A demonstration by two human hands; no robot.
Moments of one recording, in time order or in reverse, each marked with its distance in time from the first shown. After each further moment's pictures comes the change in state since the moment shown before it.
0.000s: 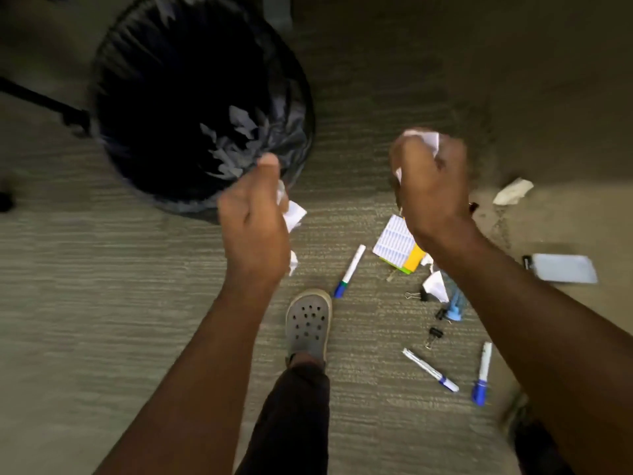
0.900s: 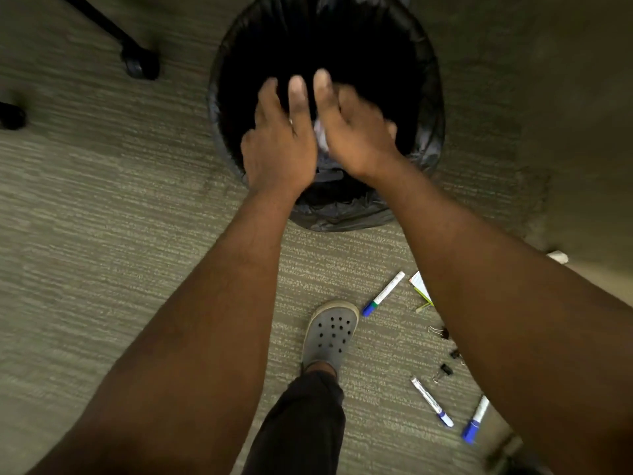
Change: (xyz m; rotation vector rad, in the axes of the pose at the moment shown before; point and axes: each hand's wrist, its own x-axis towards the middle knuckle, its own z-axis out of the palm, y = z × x) left_hand 0.152 -0.037 -0.105 0.489 0.139 0.020; right_hand 0.067 -0.020 0.231 -0.824 -0.498 -0.064
